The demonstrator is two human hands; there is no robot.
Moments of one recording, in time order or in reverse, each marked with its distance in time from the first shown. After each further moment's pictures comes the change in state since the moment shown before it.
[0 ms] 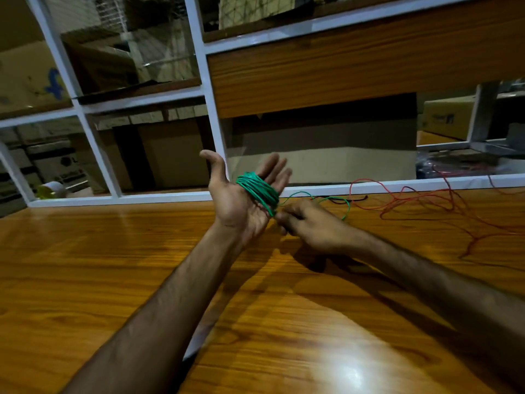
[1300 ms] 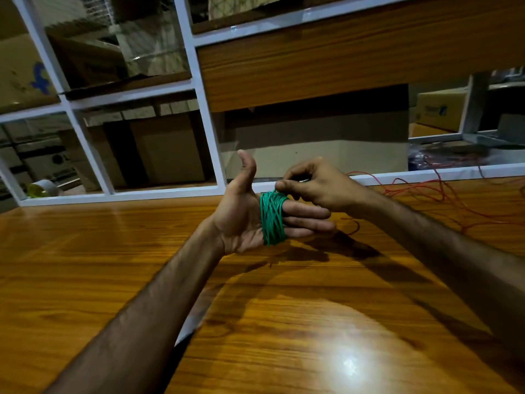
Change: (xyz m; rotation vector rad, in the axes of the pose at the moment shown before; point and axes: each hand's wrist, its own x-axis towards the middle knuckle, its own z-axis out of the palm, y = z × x) left_hand -0.013 -0.003 -0.007 0.186 -0.481 -0.624; right_hand 0.006 -0.004 -0.053 0.119 0.008 -0.166
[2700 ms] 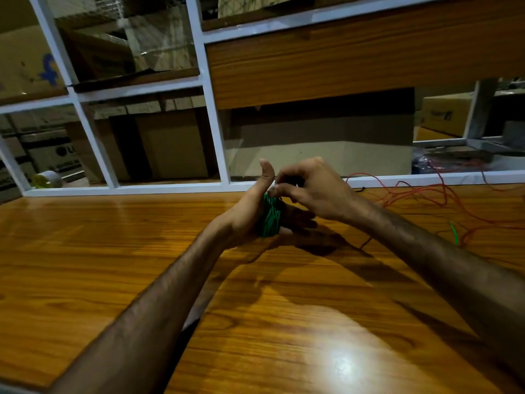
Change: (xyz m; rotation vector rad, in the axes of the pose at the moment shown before) left_hand 0.007 -0.005 -0.023 0.500 0.365 0.017; right_hand 0.003 -0.010 0.015 -0.304 0.116 -0.179
